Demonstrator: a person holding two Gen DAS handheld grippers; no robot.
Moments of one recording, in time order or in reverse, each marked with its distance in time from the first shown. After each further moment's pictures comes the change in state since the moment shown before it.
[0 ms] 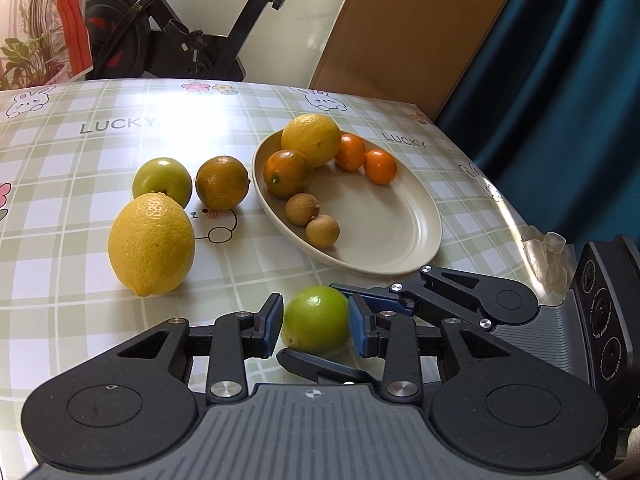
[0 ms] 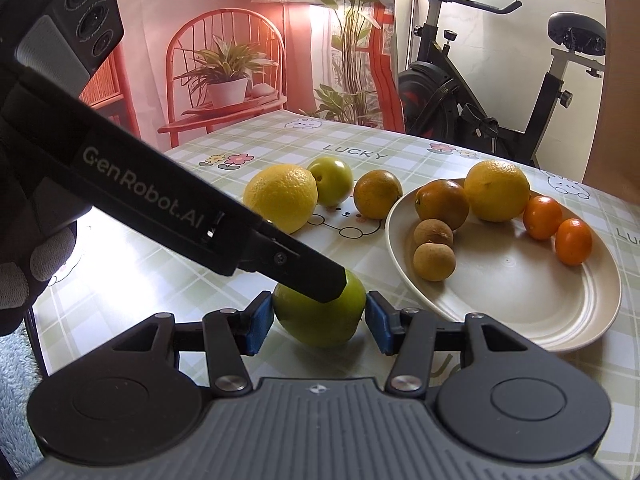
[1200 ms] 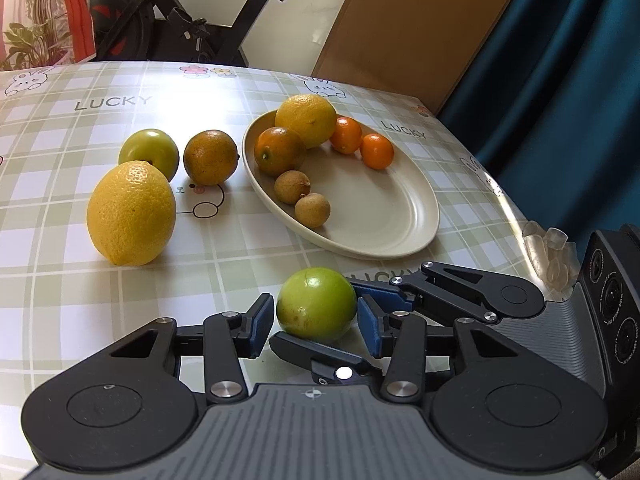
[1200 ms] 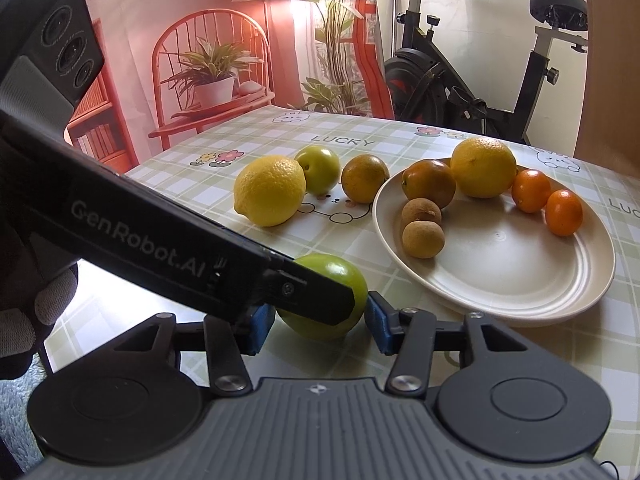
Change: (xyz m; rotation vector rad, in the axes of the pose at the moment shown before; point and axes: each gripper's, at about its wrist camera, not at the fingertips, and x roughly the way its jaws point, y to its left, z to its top) left arm 0.012 -0.010 -0.014 -0.029 0.007 0.002; right arm -0.006 -0.006 -0.002 0.071 0.022 -0.004
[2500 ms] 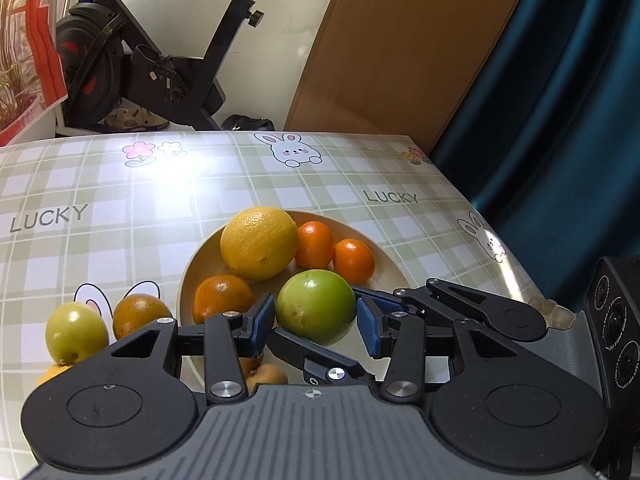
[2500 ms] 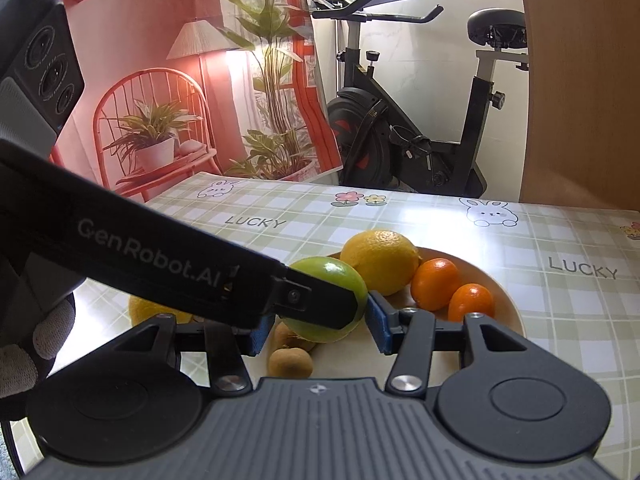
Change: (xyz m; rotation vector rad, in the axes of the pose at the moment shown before) left arm 0.053 -0.031 0.106 0.057 -0.020 0.000; right arm -0.003 -0.082 0.060 0.102 -0.112 -0.099
